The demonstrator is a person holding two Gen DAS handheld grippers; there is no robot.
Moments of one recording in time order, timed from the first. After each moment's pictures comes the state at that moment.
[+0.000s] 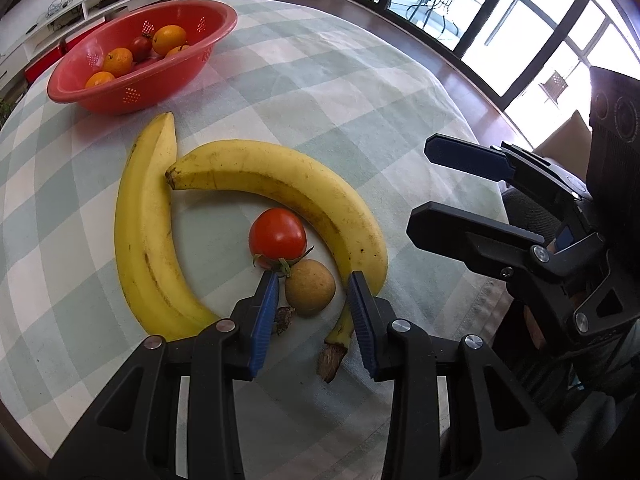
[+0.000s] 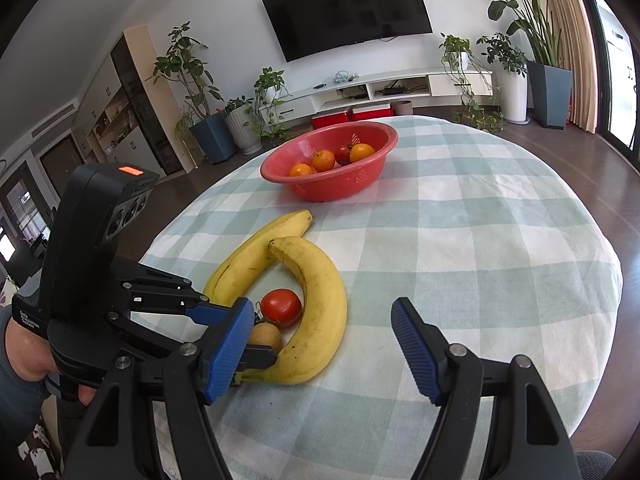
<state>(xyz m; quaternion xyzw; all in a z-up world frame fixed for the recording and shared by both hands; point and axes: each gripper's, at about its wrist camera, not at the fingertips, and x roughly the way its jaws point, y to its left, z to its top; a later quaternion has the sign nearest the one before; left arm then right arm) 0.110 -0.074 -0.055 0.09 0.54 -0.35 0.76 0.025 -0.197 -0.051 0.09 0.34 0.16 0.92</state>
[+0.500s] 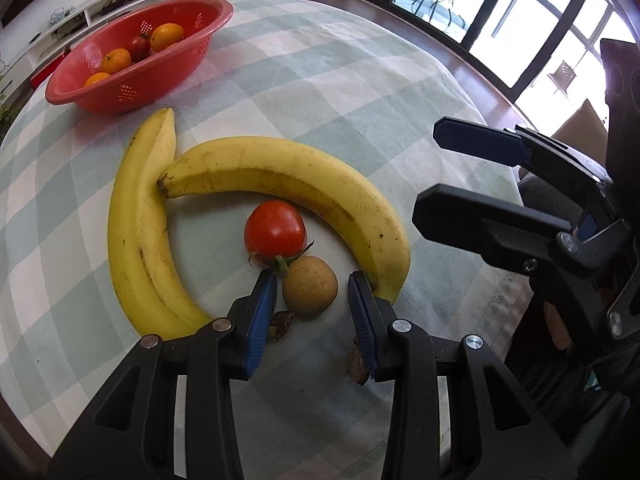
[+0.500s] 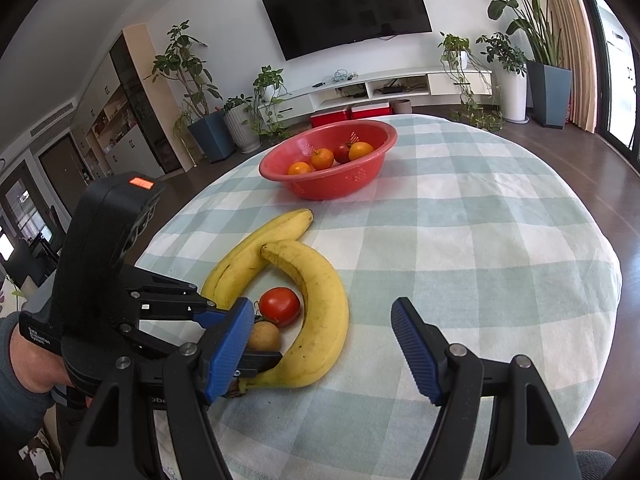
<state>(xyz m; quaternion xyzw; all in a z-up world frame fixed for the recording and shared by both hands) 0.103 -0.086 -0.062 0.13 0.53 -0.33 0.77 0.023 -0.200 -0.050 0.09 0.35 0.15 0.92</state>
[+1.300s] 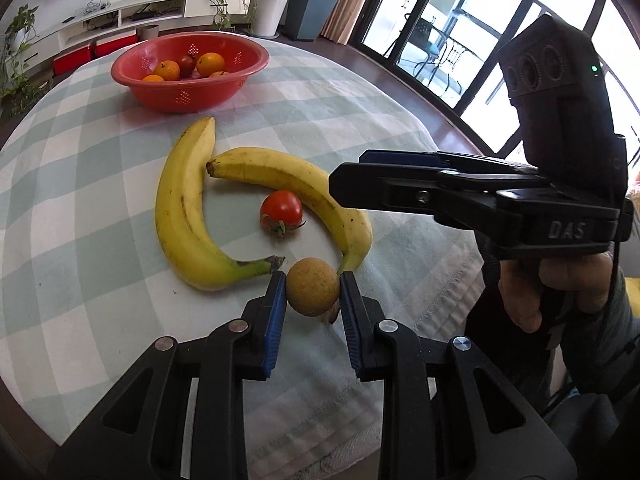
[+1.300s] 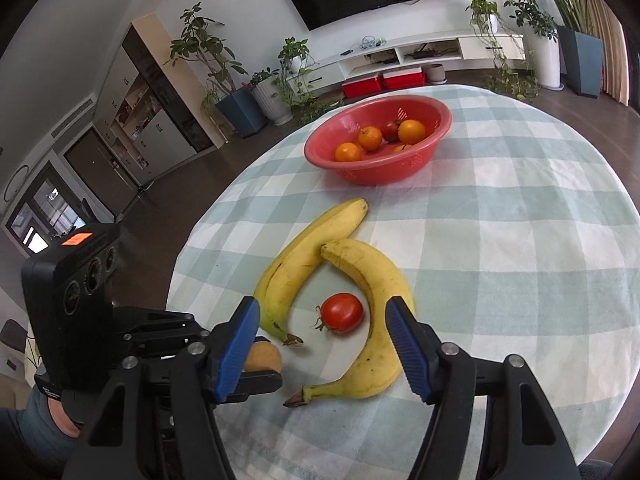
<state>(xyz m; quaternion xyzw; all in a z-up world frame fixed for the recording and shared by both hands) 0.054 -0.021 -0.024 0.01 0.48 -0.34 0.81 0.056 -0.166 -0.039 0.12 0.41 0.23 0.87</state>
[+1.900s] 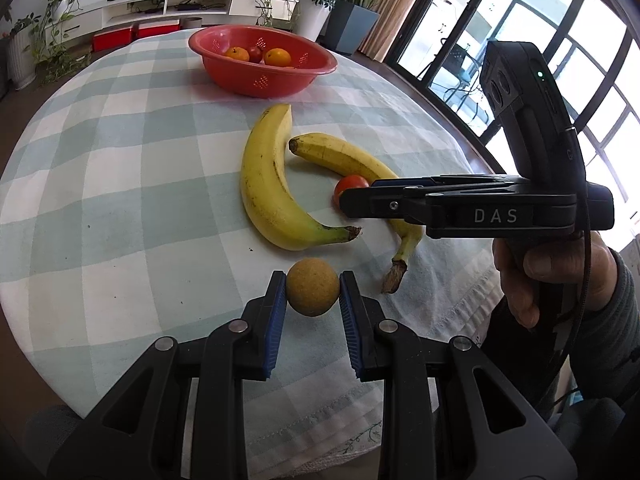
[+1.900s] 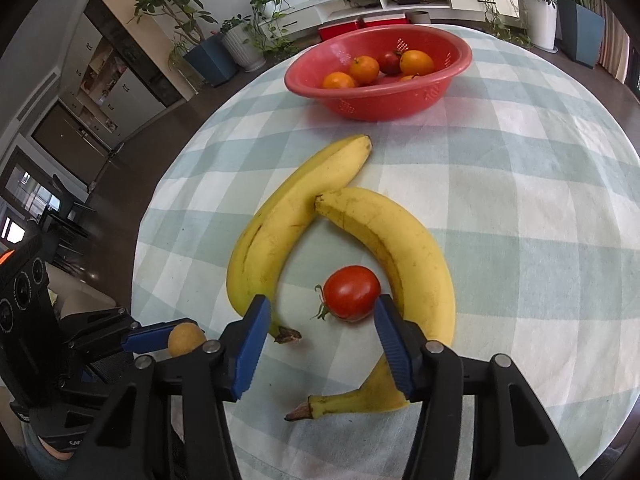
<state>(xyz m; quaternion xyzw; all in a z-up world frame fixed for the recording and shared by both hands) 0.047 0.034 -0.035 -0.03 0.48 -0.29 0.83 0.091 -0.129 -0.071 0.08 0.51 0.18 0.84</state>
